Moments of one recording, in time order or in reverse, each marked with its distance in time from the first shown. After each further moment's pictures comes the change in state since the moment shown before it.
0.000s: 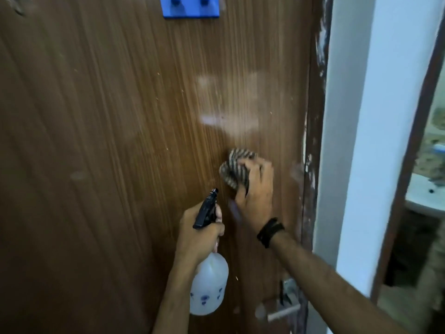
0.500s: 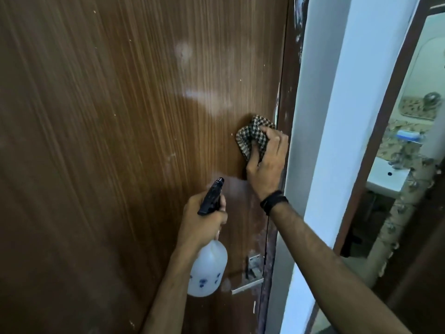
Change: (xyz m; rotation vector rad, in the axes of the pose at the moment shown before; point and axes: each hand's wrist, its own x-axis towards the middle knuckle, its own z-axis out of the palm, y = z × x) left_hand 0.002 -0.040 0.073 0.001 -0.124 -0.123; right_hand 0.005 0.076 -0.054 -0.127 0.134 0.110
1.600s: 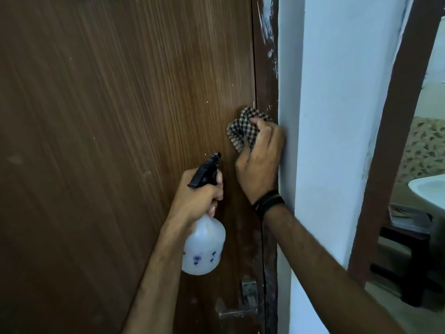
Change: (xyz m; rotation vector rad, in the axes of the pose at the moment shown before) left_hand 0.037 0.080 0.075 0.009 0.152 0.131; right_hand 0.066 0.020 -0.018 0.220 -0.015 0.011
